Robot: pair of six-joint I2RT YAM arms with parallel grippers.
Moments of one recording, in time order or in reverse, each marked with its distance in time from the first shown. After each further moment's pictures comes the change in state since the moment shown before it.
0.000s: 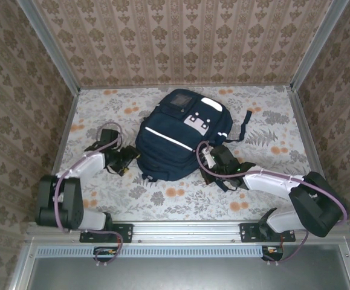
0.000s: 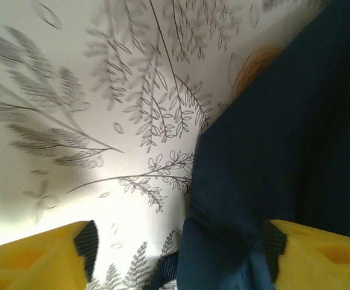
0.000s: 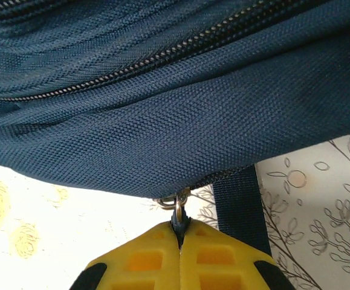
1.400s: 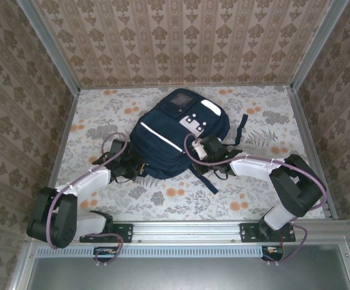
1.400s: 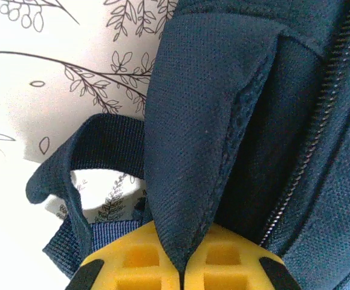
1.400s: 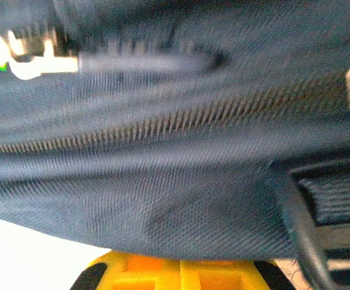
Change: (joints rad) left arm -0.196 -0.165 -0.177 0.212 -0.087 -0.465; right arm 0.004 0.226 0.204 -0.051 -0.017 -0.113
